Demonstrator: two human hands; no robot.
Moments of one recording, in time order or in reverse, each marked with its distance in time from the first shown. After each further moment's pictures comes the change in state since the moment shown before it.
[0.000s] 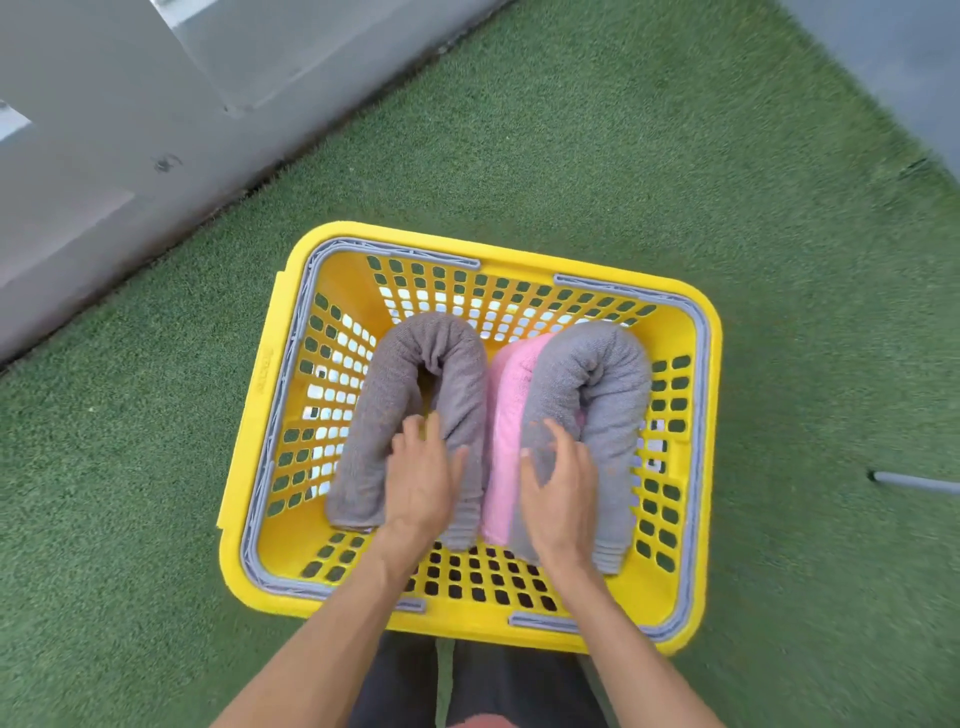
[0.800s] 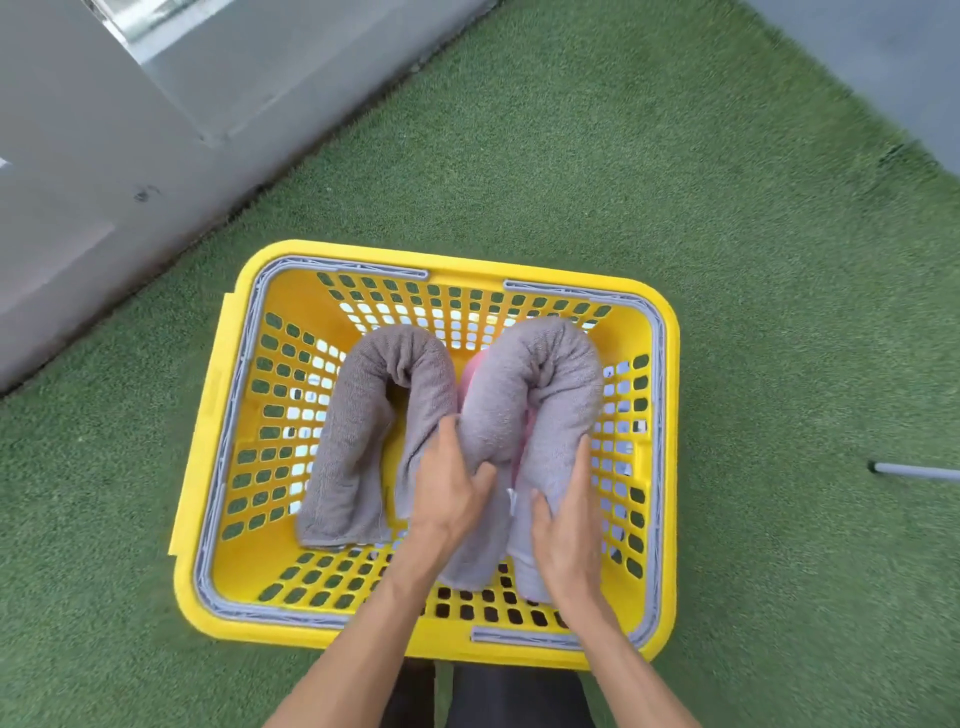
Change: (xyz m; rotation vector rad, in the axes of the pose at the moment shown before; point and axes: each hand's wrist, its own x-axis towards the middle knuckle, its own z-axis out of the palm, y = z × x) left_hand -0.006 0.068 0.003 -0.431 -0.058 -0.043; right_hand -0.004 0.054 -0.019 0.187 -0.043 0.030
